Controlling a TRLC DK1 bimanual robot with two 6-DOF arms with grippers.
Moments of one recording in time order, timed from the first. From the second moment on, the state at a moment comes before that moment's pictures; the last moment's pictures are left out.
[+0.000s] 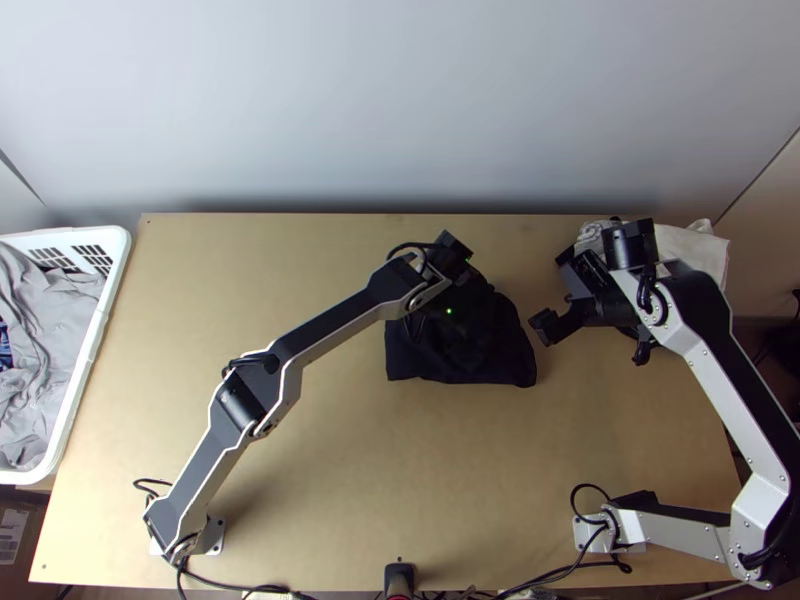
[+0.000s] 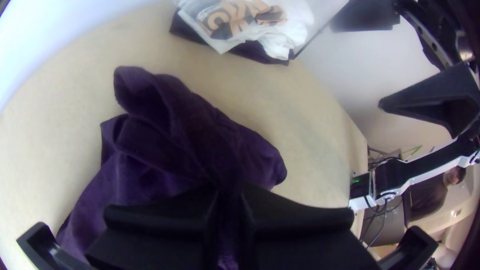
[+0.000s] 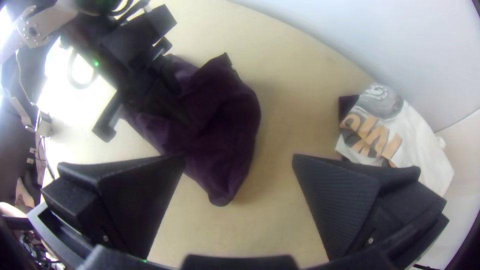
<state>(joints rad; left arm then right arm) -0.80 2.34 2.24 -0.76 0.43 -0.07 0.25 1.36 1.33 -0.99 -0.16 -0.29</state>
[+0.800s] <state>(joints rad) -0.71 2.18 2.22 -0.86 0.46 -0.09 0.37 1.48 1.34 -0.94 -0.16 -0.30</state>
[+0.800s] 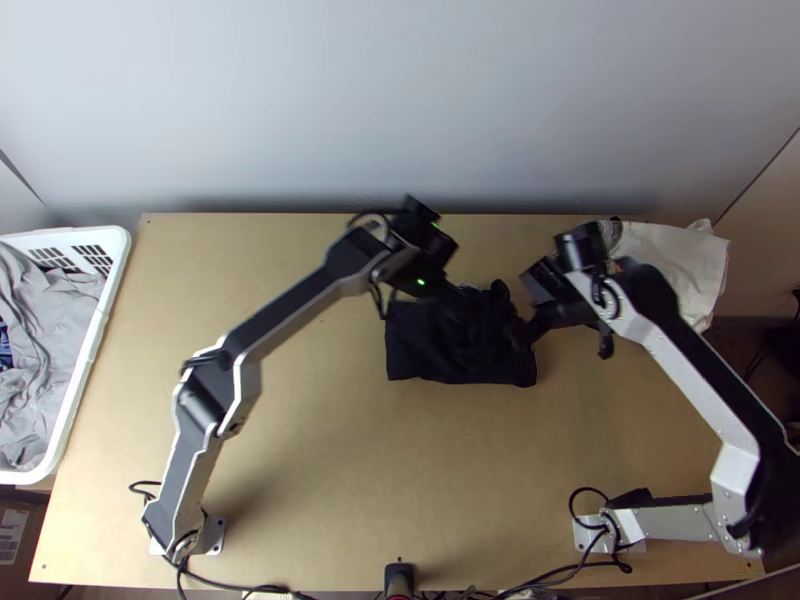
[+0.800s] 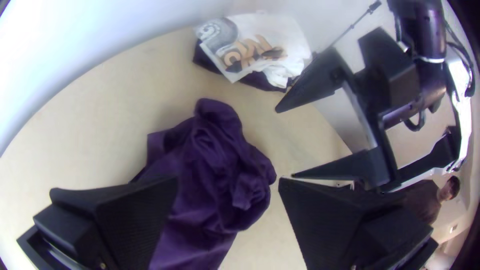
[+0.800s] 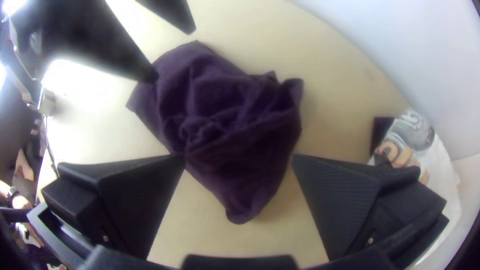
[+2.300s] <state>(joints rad) -0.39 1.62 1.71 -1.05 0.43 0.03 0.60 1.44 1.09 -0.73 -0.17 -0.47</state>
